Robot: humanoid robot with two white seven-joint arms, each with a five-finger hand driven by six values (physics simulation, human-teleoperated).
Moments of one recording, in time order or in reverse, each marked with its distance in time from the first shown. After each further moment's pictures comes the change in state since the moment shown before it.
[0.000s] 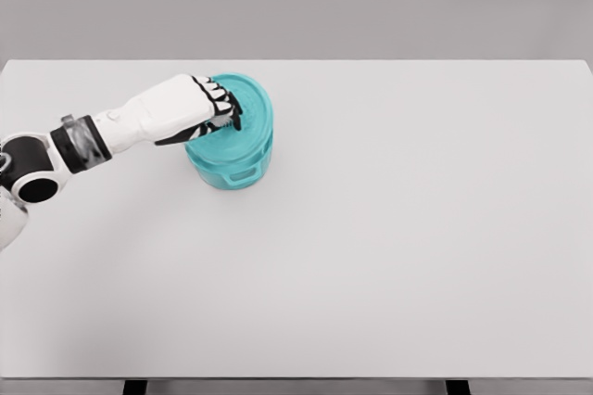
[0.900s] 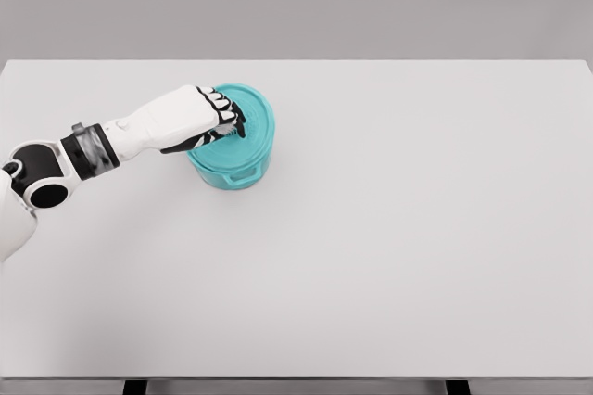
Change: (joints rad) left arm 0.011 -0.025 -0.010 0.045 -0.023 0.000 0.001; right arm 0.000 0.000 0.000 0.000 0.000 0.000 0.000
